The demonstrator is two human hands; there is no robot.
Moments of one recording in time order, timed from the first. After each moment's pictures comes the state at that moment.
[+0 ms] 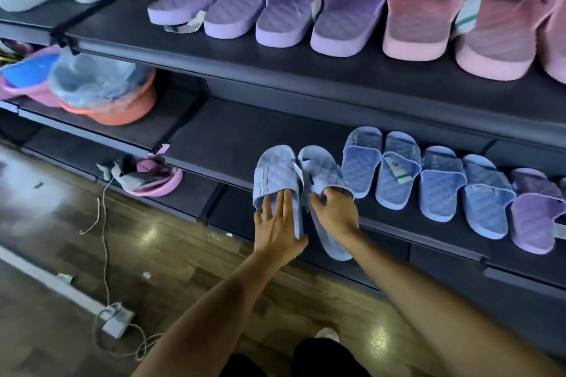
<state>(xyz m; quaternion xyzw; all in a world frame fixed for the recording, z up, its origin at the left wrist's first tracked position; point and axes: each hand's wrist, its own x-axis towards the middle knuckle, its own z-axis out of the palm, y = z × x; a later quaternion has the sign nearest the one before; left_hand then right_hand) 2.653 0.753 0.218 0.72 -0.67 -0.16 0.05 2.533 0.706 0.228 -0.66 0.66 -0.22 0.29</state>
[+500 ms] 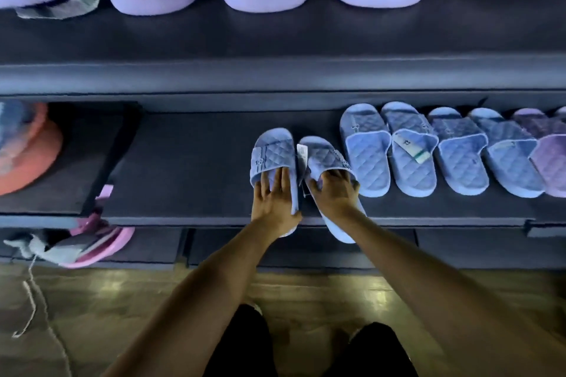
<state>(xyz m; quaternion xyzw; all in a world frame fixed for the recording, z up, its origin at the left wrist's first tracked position) 2.720 0.578 0.130 0.58 -0.80 -0.16 -0.05 2.591 0.586 0.137 -0.56 0.80 -0.09 0.20</state>
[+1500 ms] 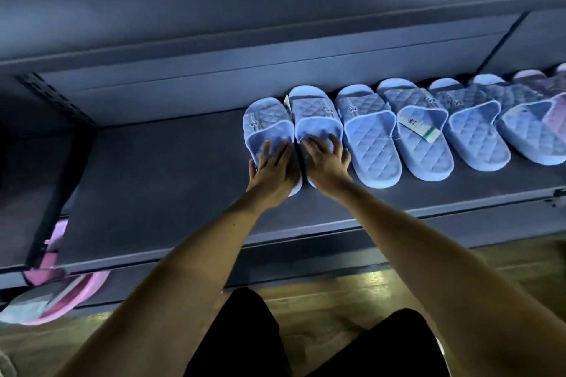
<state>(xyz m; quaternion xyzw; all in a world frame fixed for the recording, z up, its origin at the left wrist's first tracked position) 2.713 0.486 0.069 0.47 -0.86 -0.19 -0.02 2.583 0.524 0.084 -0.57 0.78 -0.16 0.21</state>
